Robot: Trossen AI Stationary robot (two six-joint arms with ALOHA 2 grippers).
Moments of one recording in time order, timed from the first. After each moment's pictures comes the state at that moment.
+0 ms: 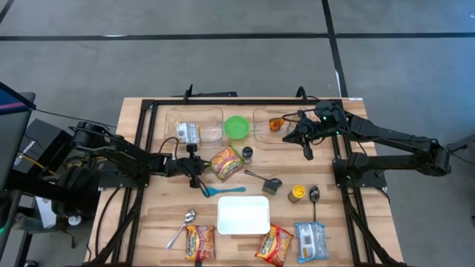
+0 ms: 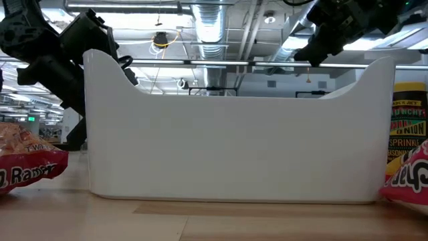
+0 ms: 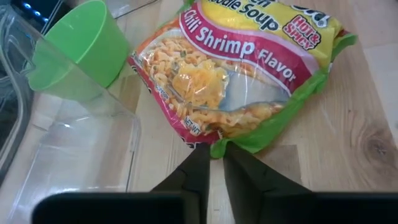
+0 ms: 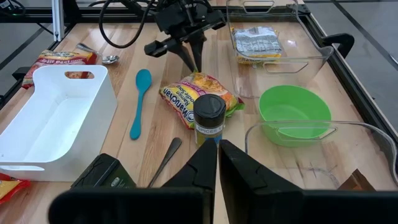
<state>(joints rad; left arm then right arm) -0.11 1.45 0.28 0.47 -0.47 0.20 -0.44 0.90 0.70 -0.34 -0.42 -0.24</state>
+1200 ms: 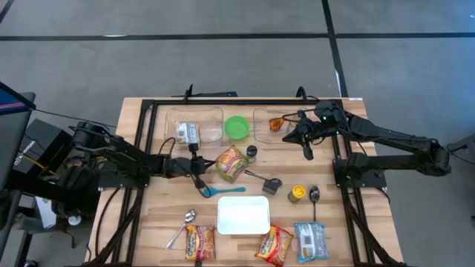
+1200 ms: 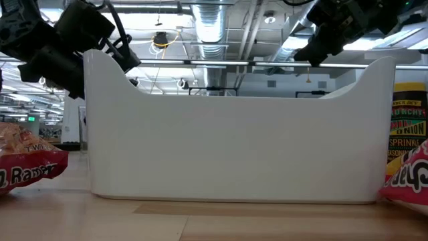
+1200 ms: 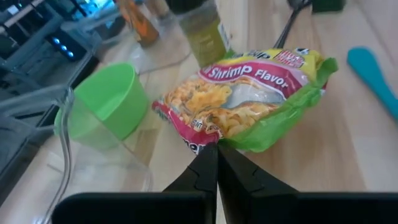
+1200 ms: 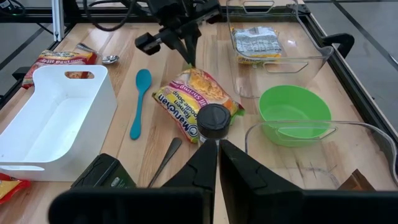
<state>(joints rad) -0.15 1.44 0.28 0.68 -0.51 0.20 -0.44 0.90 0.70 -0.34 -0.42 -0.24</state>
